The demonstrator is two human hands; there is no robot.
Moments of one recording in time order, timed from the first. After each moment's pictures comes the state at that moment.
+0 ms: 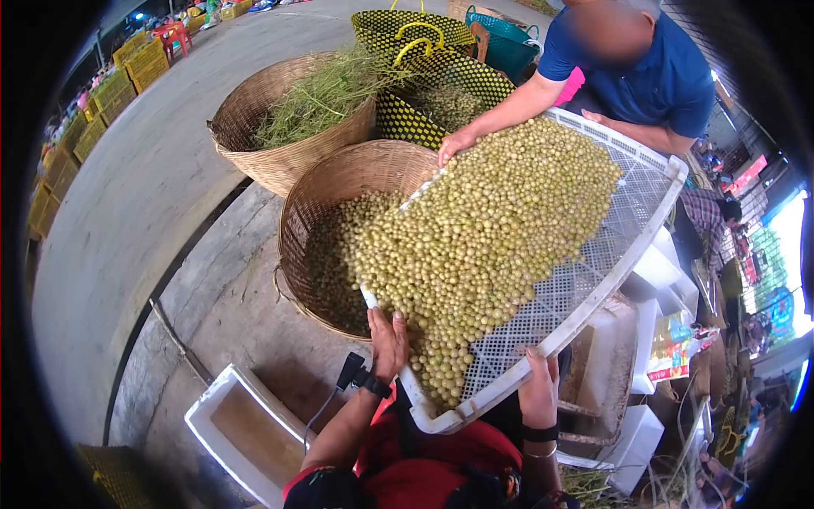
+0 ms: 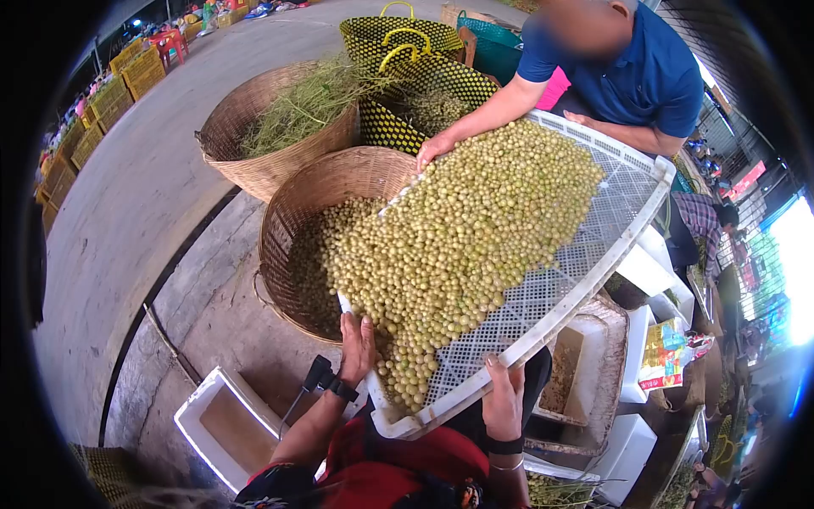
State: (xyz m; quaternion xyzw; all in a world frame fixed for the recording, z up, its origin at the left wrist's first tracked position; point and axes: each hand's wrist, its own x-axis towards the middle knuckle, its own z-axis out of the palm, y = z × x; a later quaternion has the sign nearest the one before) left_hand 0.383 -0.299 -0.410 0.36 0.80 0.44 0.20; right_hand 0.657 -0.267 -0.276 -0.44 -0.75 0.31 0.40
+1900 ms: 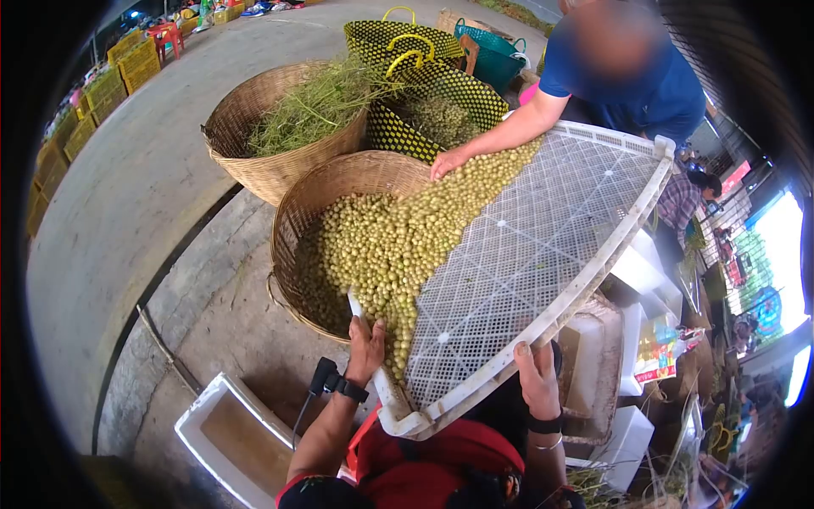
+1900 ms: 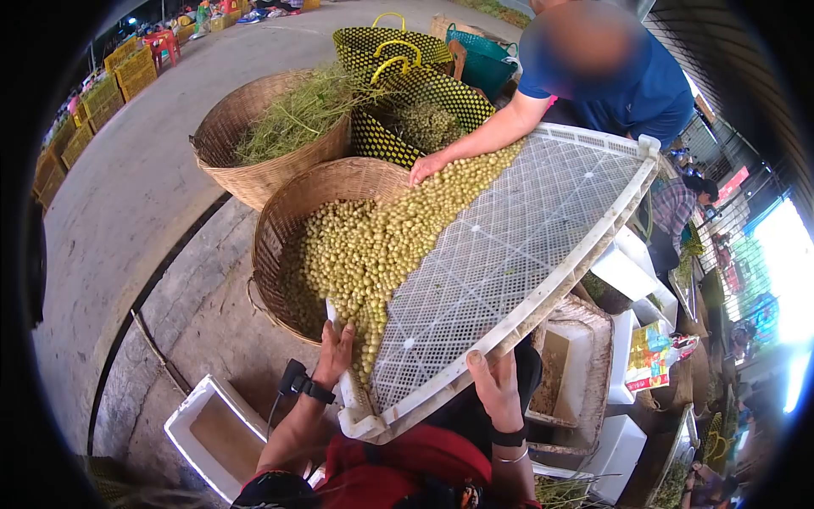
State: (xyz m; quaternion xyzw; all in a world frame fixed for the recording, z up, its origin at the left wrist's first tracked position) left_hand 0.372 -0.318 -0.392 0.36 0.77 0.45 0.27; right_hand 0.657 -0.255 -0.211 -0.43 -0.54 0.58 0.43
